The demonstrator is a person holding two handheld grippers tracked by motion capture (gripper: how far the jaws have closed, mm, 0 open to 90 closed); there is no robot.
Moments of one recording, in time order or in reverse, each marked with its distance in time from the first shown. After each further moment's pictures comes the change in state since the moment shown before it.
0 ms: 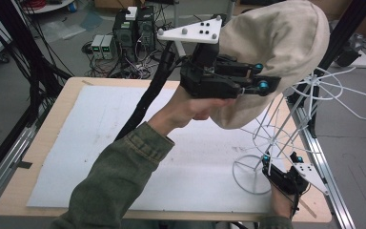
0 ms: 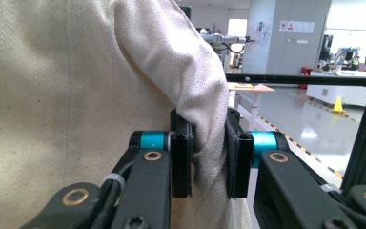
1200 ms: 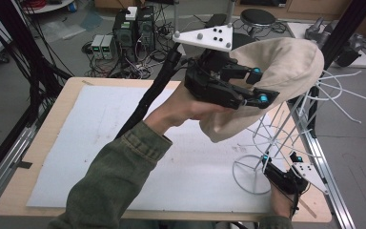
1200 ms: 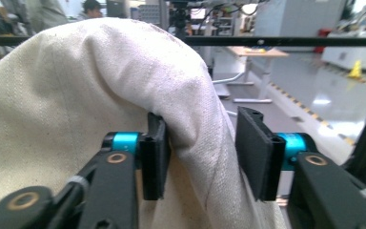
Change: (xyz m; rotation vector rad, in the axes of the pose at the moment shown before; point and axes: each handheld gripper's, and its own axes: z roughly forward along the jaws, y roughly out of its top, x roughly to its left) left arm 0.000 -0.002 0.004 0.152 0.049 0.049; right arm 0.000 0.000 0.001 0.002 0.000 0.002
